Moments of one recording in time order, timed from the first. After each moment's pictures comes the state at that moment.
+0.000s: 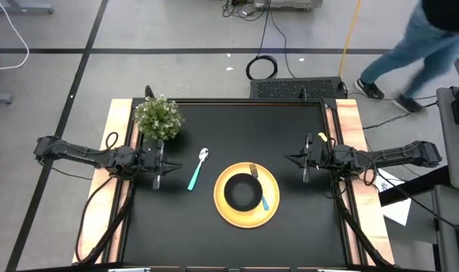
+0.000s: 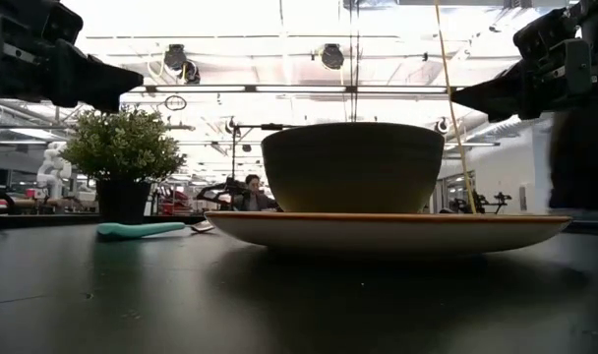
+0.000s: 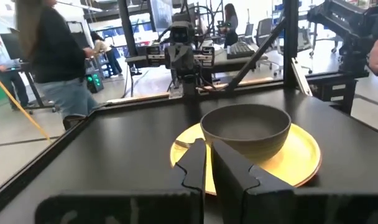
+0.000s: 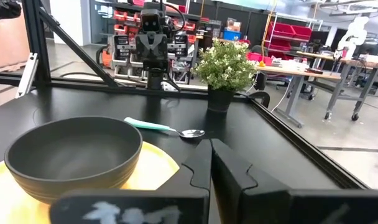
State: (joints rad) left arm -0.15 0.35 0.01 0.33 -0.10 0.14; right arm 0.05 0.40 0.02 0.37 0.20 -0.12
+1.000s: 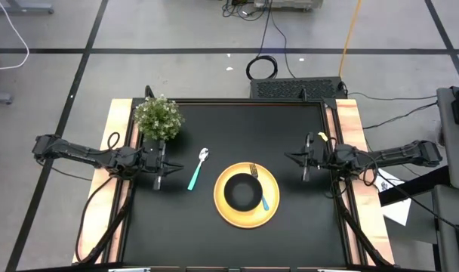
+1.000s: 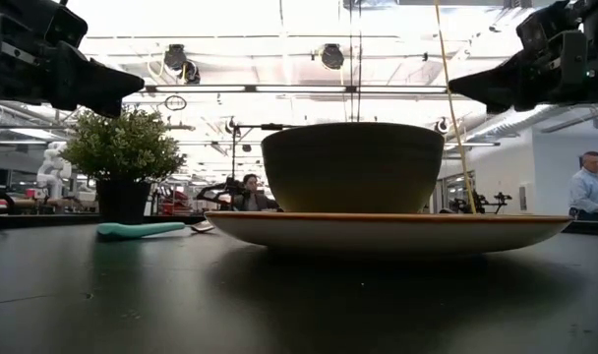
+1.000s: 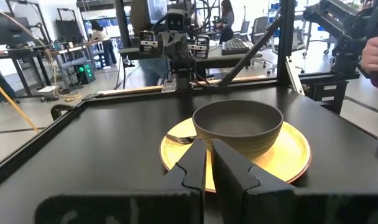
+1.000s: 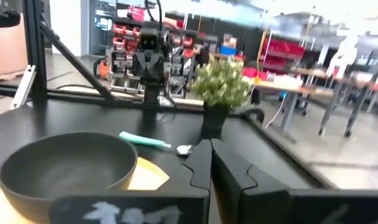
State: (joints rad) left arm -0.15 0.41 0.01 0.36 -0.08 0.09; right arm 0.05 0.42 0.02 0.46 0.21 -0.16
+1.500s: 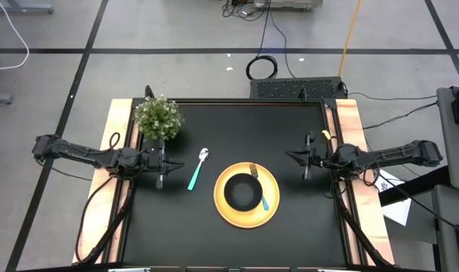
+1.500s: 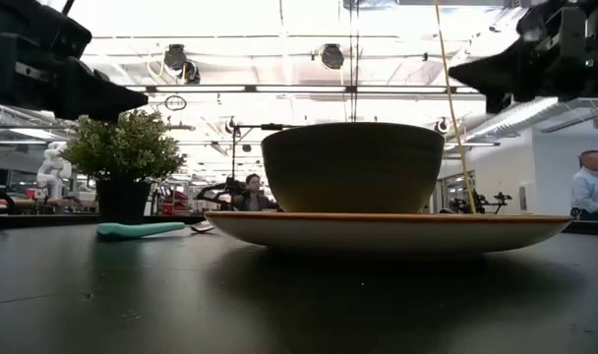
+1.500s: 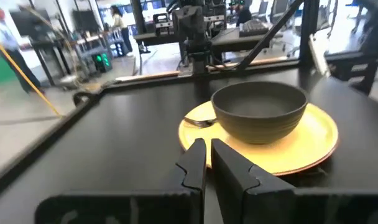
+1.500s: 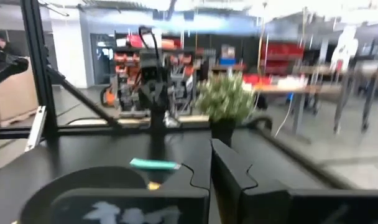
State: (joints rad) left arm -0.15 0.41 0.01 0.31 -0.15 0.12; right arm 0.05 0.44 0.02 0.54 0.21 -0.03
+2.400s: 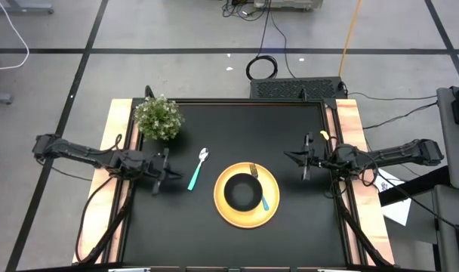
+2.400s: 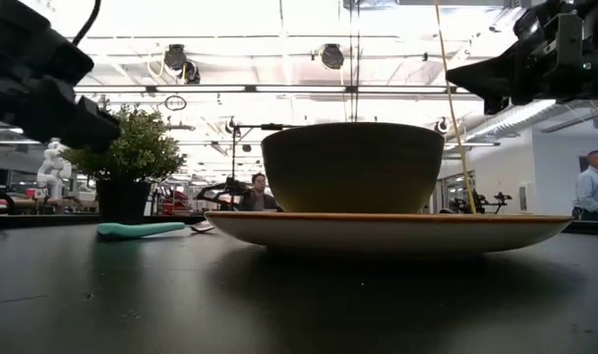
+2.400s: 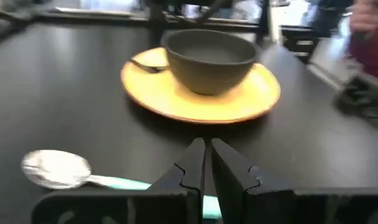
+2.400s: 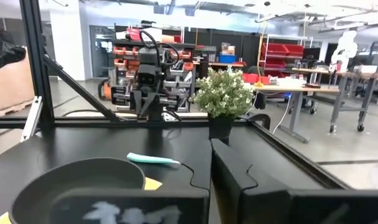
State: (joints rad) left arm -0.16 0.41 0.01 0.12 0.02 -0.09; right arm 0.05 0.48 0.01 0.57 0.21 -0.06
